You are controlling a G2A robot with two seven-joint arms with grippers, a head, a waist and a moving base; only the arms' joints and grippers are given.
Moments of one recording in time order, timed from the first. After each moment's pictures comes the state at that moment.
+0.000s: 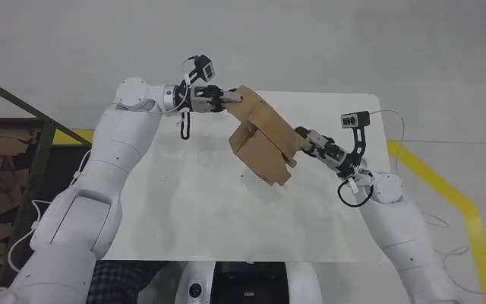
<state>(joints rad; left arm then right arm) 0.51 -1.22 -0.99 -0.77 -0.69 -0.25 -1.44 -1.16 -1.15 1.20 -1.38 0.61 -0.65 0.92</state>
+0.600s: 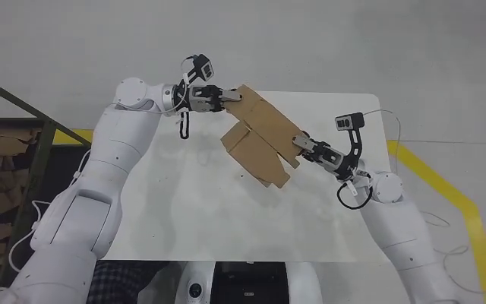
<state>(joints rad) 0.51 -1.21 -1.01 -0.75 -0.68 -0.26 -1.45 -1.16 -1.15 1.21 -1.39 0.61 -0.62 0.99</state>
